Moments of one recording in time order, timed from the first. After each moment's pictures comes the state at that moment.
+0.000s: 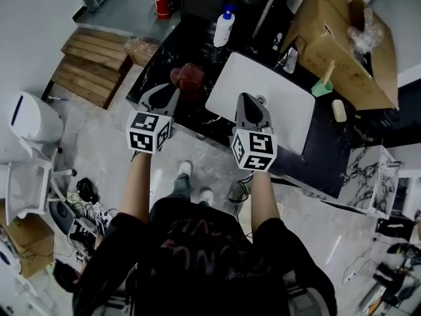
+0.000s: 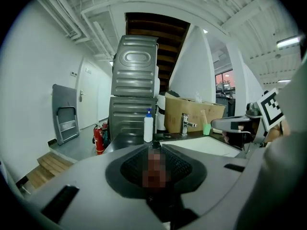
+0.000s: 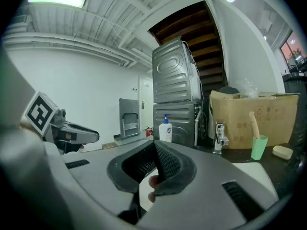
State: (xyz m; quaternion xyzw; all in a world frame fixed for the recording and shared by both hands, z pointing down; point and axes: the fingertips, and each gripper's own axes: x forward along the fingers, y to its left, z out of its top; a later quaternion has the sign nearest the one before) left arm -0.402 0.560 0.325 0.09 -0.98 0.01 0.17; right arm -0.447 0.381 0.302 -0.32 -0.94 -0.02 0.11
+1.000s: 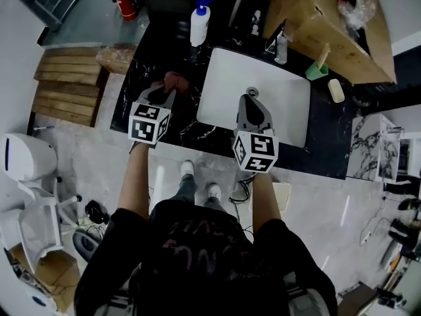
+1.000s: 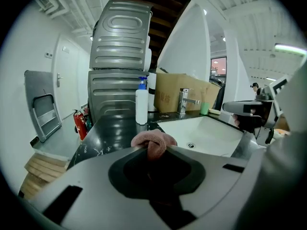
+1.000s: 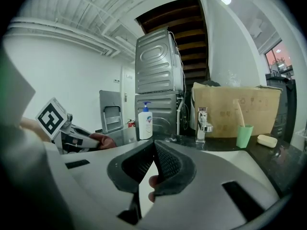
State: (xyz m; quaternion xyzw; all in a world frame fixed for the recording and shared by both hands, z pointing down) left arm -0.506 0.566 0.420 0.19 -0.94 0.03 0.29; right arm -0.503 0.362 0.353 -0.21 -0.97 -0.02 0.16
